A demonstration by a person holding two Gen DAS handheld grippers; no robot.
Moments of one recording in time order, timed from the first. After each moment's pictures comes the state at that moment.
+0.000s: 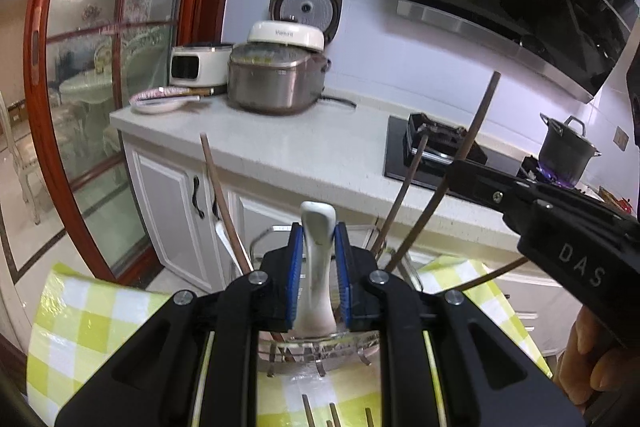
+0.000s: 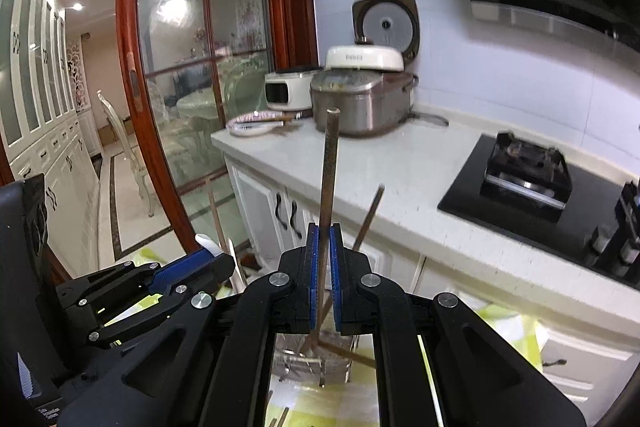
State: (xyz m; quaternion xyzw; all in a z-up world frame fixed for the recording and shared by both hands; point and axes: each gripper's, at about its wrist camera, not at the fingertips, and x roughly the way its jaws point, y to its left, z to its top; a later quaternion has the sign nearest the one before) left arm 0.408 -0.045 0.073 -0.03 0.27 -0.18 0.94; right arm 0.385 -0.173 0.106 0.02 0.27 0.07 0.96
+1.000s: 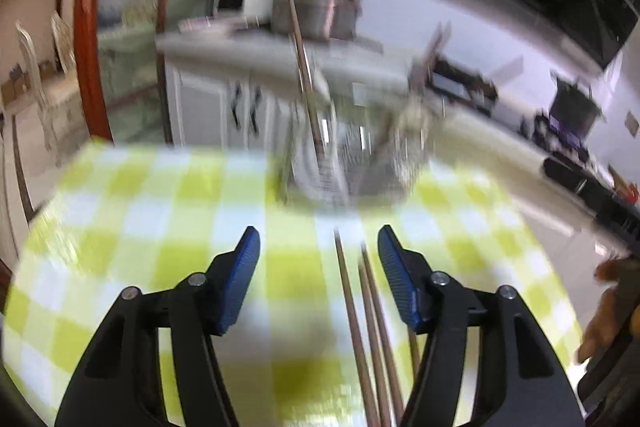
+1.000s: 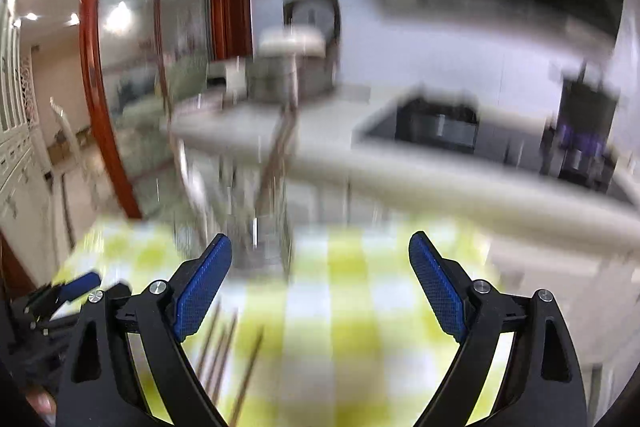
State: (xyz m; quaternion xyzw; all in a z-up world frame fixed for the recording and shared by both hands) left arm 0.273 0.007 -0.032 -0.04 0.35 -0.14 0.92; right arm 0.240 -0.207 0.002 0.05 0.31 -0.03 0.95
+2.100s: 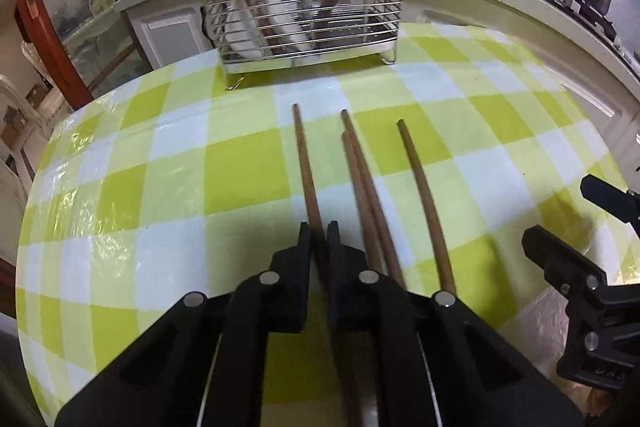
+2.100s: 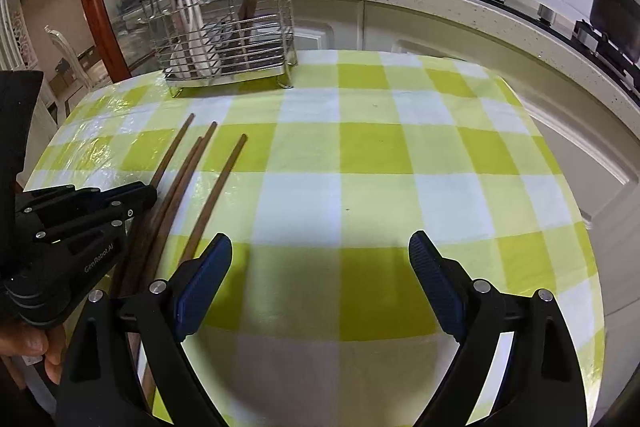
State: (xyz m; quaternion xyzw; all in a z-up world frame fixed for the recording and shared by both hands) left arm 0.284 -0.055 -0.109 0.09 0.47 -0.12 0.87; right arm 0.220 -0.193 -0.091 0.03 0.44 -0.01 0.90
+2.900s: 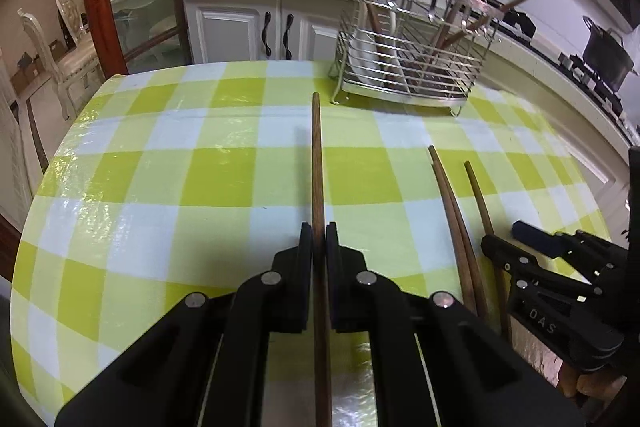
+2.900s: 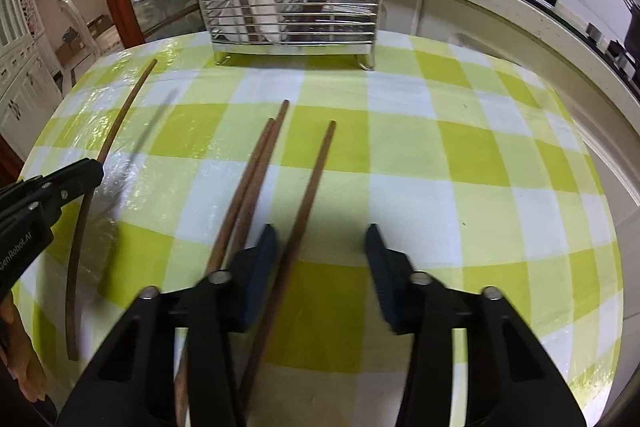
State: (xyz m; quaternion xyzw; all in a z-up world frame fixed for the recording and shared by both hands) left arm 0.272 0.040 -0.083 -0.01 0.43 -0.10 0.90; right arm 0.250 -0.124 -0.106 -0.01 0.47 0.02 0.88
